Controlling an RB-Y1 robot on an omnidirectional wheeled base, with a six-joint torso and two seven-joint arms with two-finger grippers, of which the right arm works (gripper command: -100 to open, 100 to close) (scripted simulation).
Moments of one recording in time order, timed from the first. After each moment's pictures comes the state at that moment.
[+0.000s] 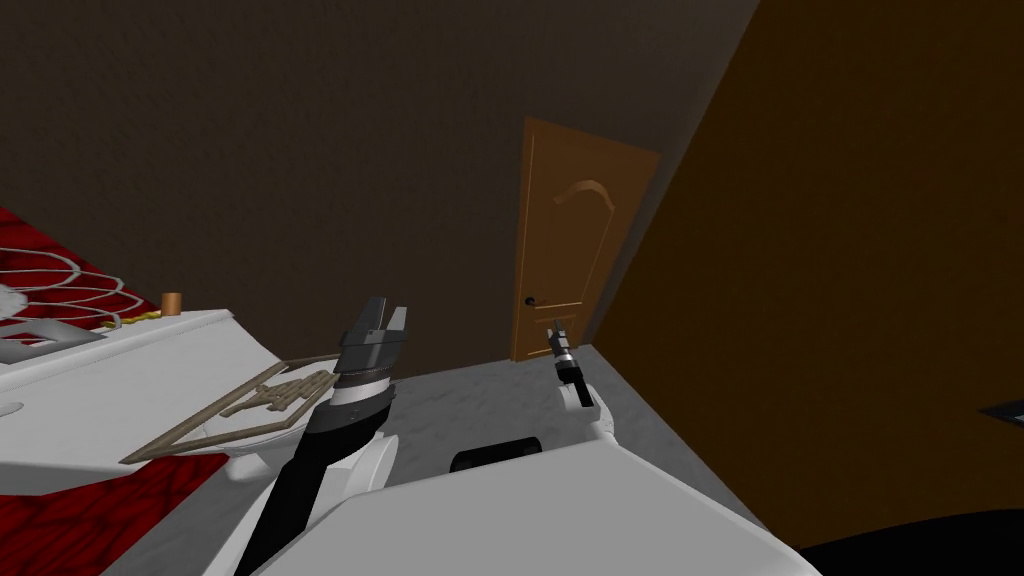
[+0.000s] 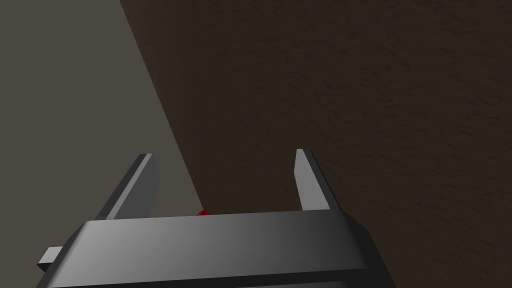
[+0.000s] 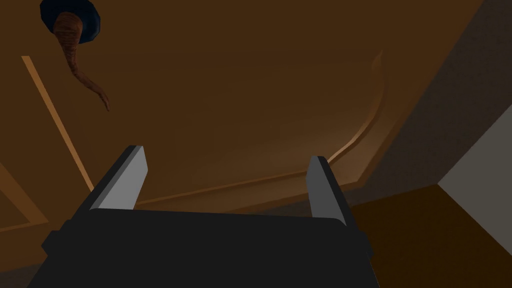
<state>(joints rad) 0.09 -0.12 -0.03 -1.42 -0.04 -0.57 -0.08</state>
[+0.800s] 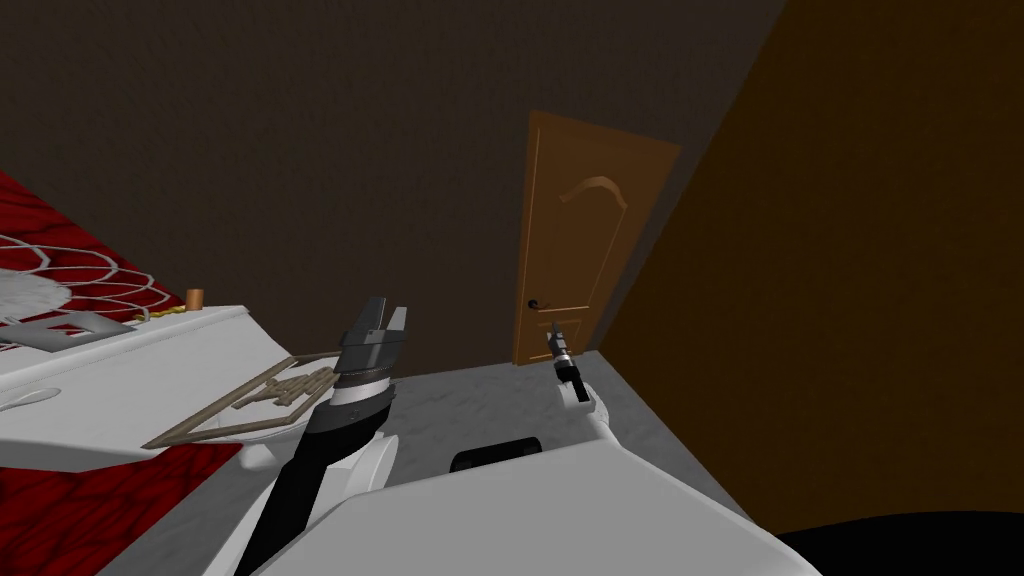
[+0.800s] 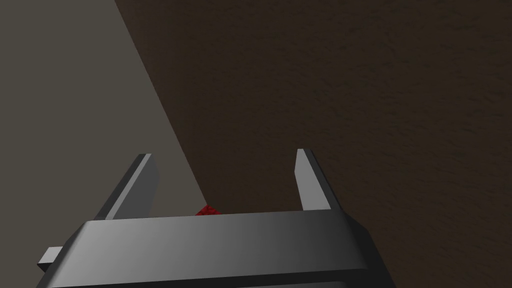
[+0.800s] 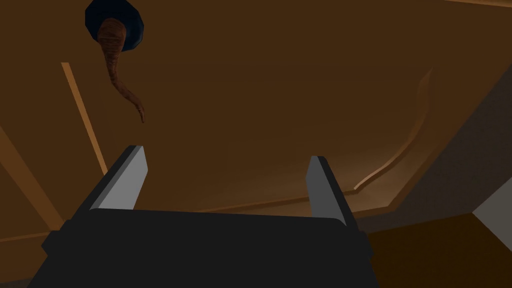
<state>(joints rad) -0.01 -0.15 -0.04 -1.21 -0.06 -0.60 -0.06</state>
